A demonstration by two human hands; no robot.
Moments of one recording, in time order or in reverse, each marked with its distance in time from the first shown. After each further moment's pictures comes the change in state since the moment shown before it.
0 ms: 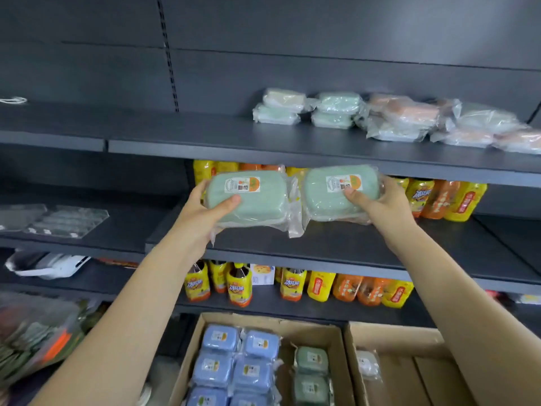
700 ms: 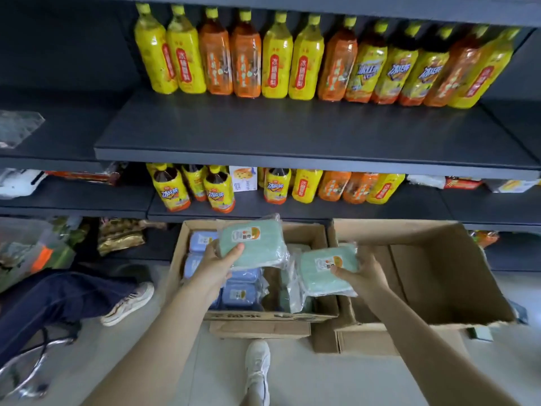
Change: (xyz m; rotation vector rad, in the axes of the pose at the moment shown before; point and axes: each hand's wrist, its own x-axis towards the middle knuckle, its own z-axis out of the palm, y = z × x) left_hand -0.090 -0.275 0.000 0.156 0.123 -0.630; right_hand -0.191 0.269 0.006 -0.337 -0.206 0.710
